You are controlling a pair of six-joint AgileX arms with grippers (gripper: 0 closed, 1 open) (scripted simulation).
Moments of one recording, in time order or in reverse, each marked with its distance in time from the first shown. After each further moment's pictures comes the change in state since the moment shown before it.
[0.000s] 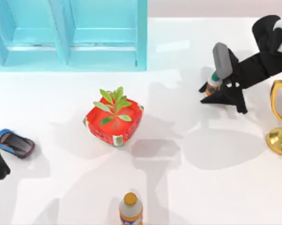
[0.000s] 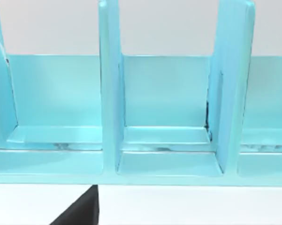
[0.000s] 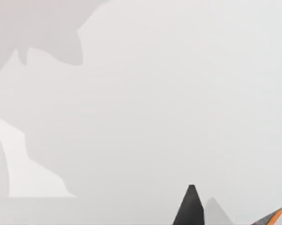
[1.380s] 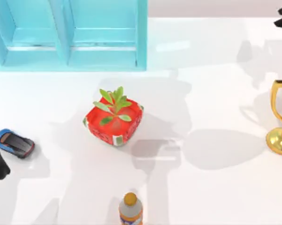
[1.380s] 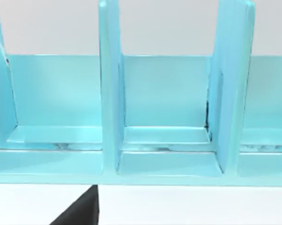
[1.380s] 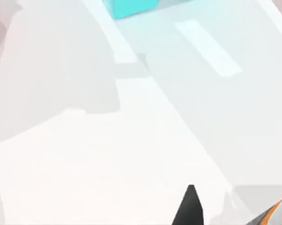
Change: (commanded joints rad) left arm 0.000 0.000 0.000 0.000 0.000 0.000; right arm -0.219 -0.476 0.029 -0.171 0.111 0.271
